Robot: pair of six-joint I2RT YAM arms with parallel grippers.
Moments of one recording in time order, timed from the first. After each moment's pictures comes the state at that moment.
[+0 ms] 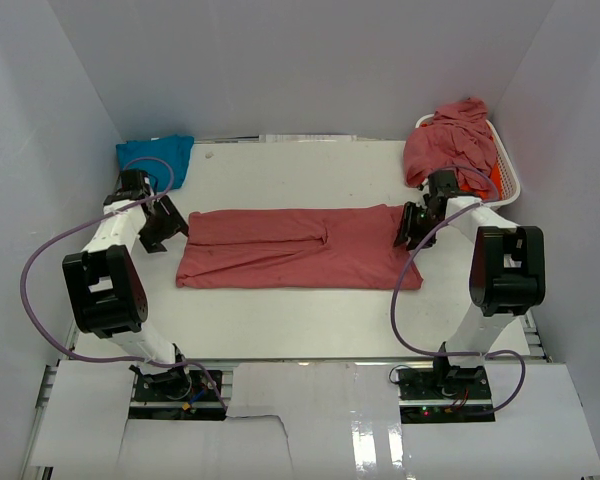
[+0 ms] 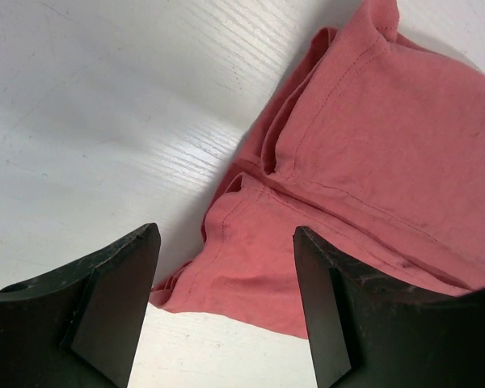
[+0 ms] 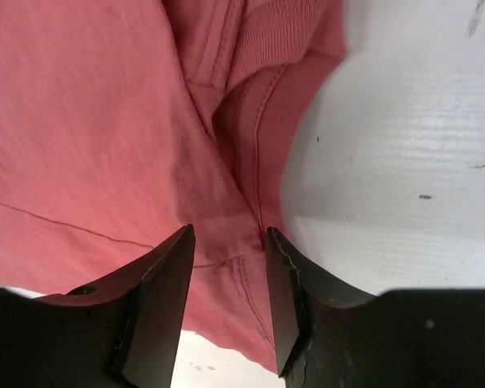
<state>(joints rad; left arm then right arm) 0.19 1.66 1.21 -0.69 0.06 -0.40 0.04 1.76 1.15 -0.59 -0.28 0.21</state>
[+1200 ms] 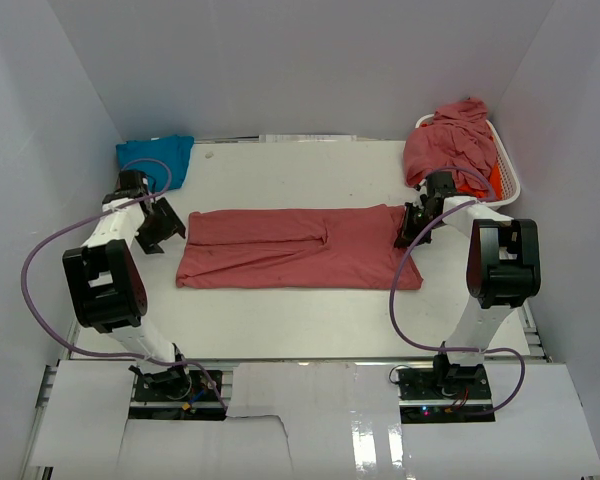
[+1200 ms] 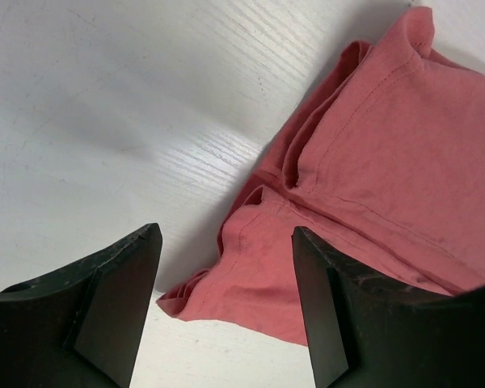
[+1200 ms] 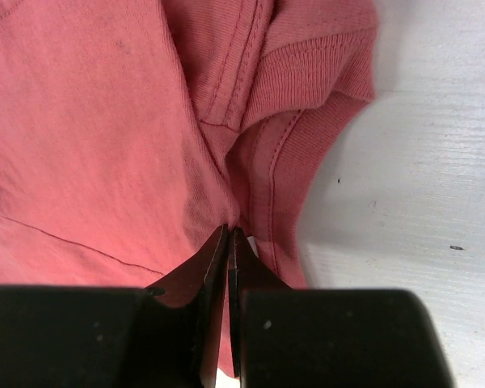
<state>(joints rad) 0.21 1.69 1.22 -0.70 0.04 -0.39 0.04 1.83 1.16 -0.52 -0.34 0.23</state>
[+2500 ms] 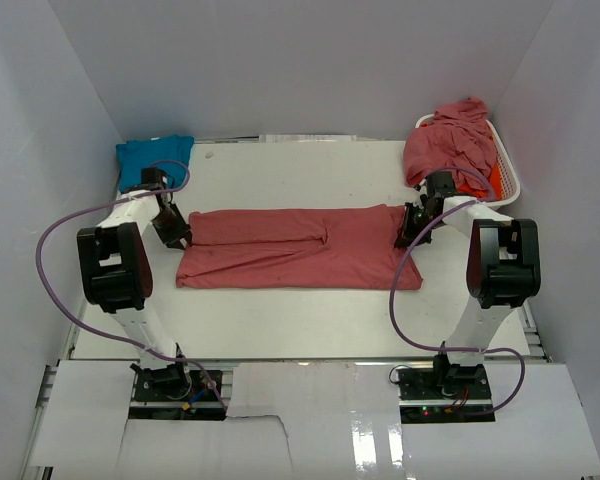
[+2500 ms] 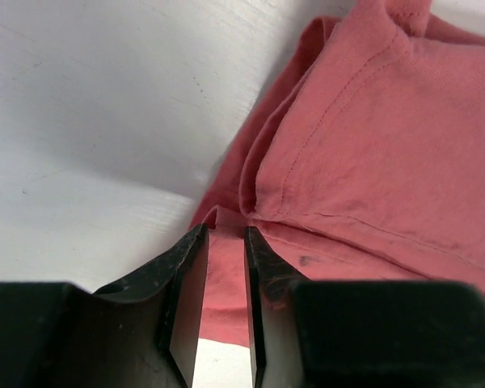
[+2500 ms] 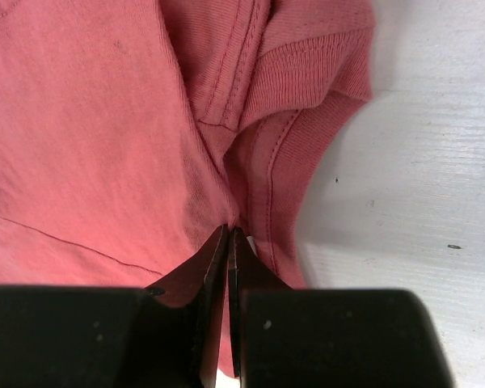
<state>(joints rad) 0.13 1.84 1.30 -0.73 0.05 -0.38 0.04 1.83 1.16 -0.52 -0.33 0.23</state>
